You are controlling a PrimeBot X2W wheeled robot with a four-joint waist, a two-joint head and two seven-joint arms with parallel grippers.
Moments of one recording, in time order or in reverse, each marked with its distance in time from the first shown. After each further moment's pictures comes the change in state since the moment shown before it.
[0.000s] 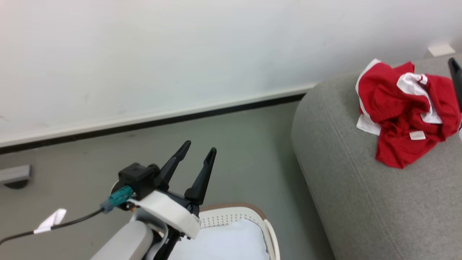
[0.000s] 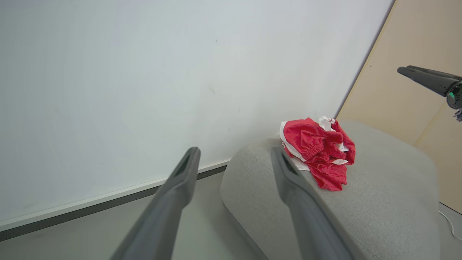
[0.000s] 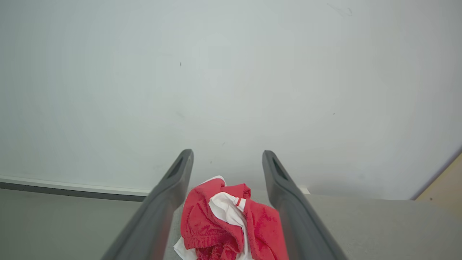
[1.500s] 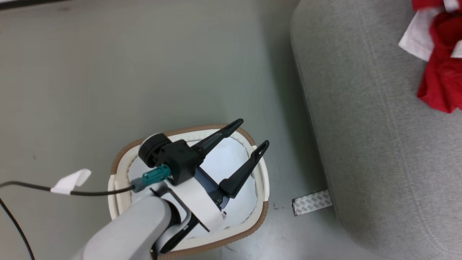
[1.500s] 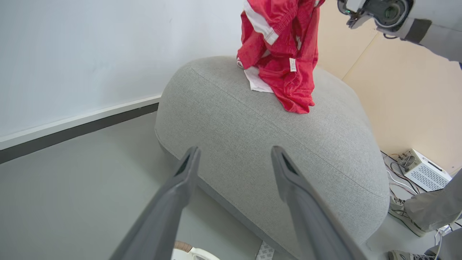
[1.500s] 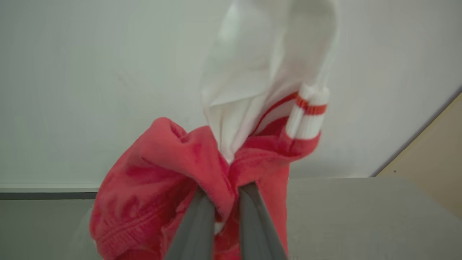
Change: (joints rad) left arm -0.185 0.066 -0.158 -0.192 0.111 -0.094 0.138; right arm -0.247 0.100 -0.377 0.054 -0.244 0.000 -0.021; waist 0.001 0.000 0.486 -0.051
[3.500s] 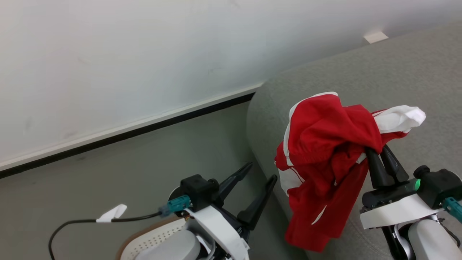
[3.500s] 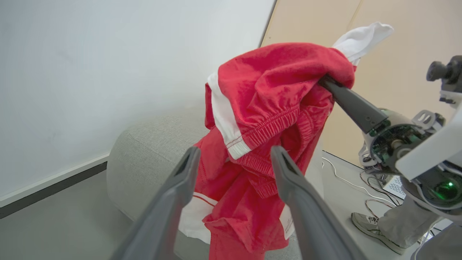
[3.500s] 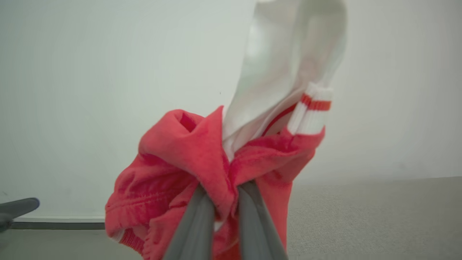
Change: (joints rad) left arm 0.126 -0.187 -0.039 0.269 -0.144 0.001 -0.140; right arm 0.744 0.299 0.183 -0.444 -0.012 0.000 -0.220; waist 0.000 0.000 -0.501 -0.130
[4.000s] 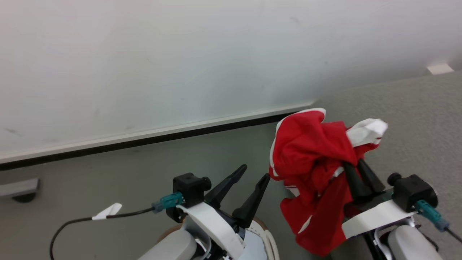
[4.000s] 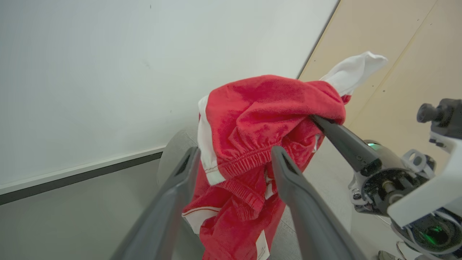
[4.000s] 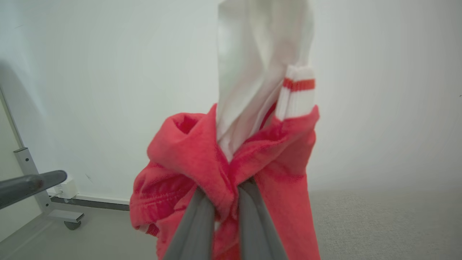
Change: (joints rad) left arm 0.000 0.001 0.000 0.030 -0.124 0.001 0.008; right arm -0.009 0.044 0.083 0.109 0.023 0.000 0.000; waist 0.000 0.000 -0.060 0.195
